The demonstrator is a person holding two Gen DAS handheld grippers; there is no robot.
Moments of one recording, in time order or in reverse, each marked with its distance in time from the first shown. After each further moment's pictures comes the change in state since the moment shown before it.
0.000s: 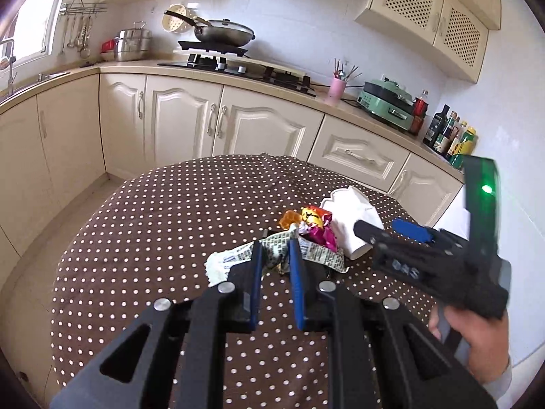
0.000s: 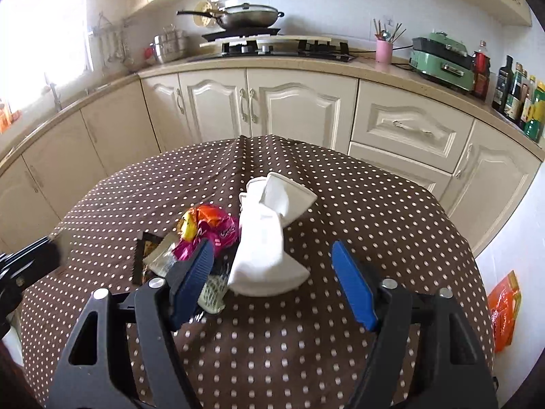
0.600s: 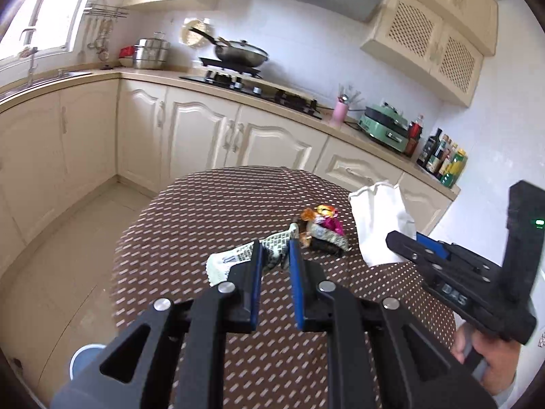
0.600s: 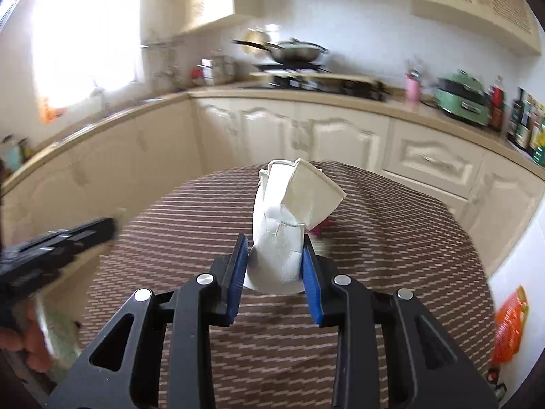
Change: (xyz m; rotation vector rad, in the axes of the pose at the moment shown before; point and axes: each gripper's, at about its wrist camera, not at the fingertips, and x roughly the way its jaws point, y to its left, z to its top) left arm -0.108 0.053 -0.036 -0.059 -0.086 -0.010; right arm -0.124 0.091 -0.045 -0.094 -0.154 0.150
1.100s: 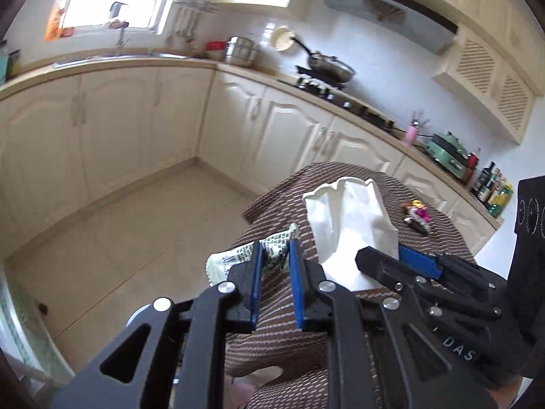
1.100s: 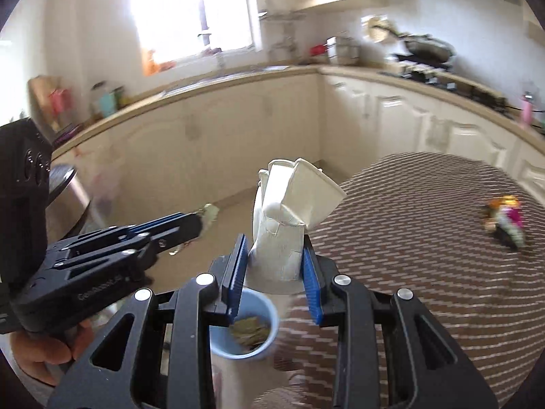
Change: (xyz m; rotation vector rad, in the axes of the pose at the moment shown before) left arm -0.128 0.149 -0.073 -0.172 -0.033 0.241; right arm 0.020 0.224 -0.040 -0.185 0.108 0.378
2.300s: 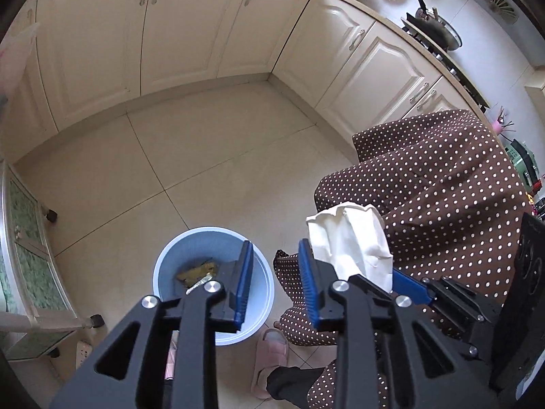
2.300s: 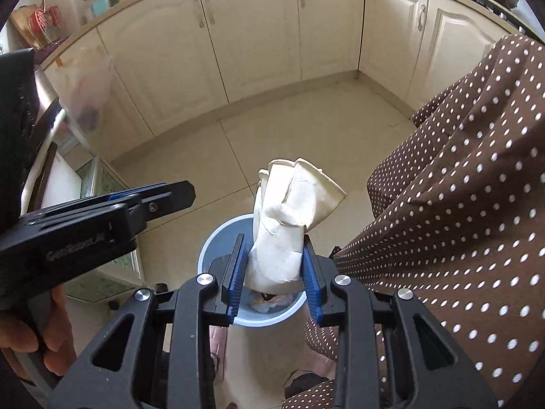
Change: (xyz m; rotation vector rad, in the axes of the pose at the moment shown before) left arm 0.128 0.175 -0.087 -0.256 0.290 0.163; right arm 0.211 0.067 -0.086 -0.048 0.369 0.033
